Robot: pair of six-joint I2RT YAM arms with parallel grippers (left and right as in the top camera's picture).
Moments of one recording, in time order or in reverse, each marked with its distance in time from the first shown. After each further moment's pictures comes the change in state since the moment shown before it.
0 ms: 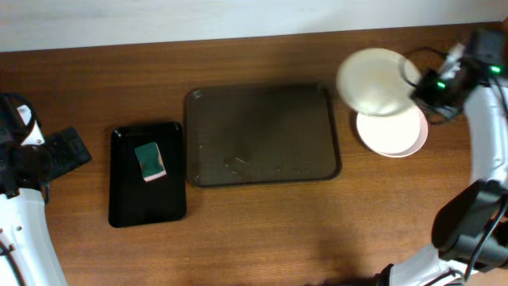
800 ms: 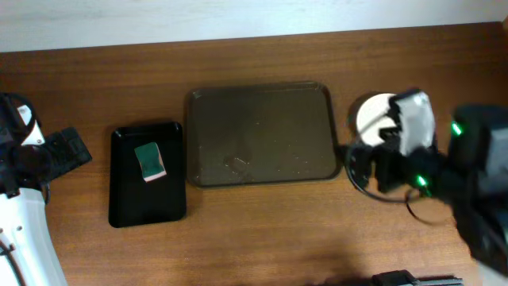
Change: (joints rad) left arm 0.000 0.000 0.000 0.002 0.000 0.000; right arm 0.510 -0.834 -0.124 -0.212 -0.153 -0.279
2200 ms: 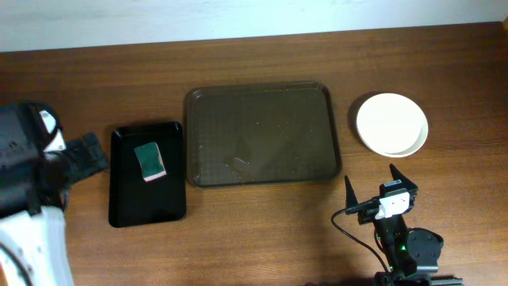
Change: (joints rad) left arm -0.106 -0.140 -0.160 0.148 -0.006 0.000; right arm -0.182 -0.978 -1.497 1.140 0.148 -0.170
